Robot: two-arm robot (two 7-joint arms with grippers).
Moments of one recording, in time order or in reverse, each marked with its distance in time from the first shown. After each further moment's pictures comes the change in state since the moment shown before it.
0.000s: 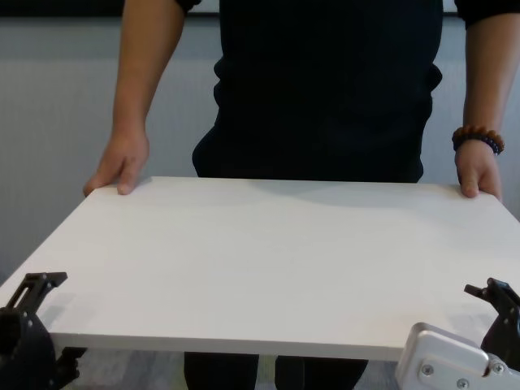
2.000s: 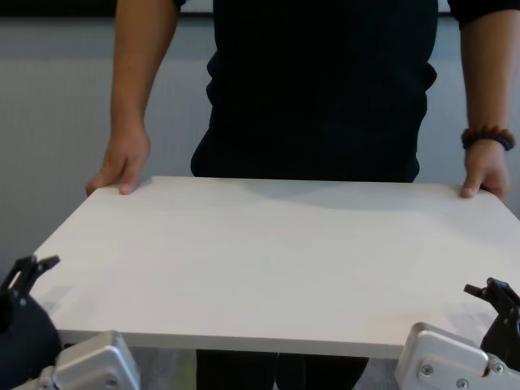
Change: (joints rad) left arm 0.008 0.020 -0.002 -0.062 -0.216 -0.065 -0.072; right arm 0.000 0.000 0.000 0.000 0.000 -0.001 0.000
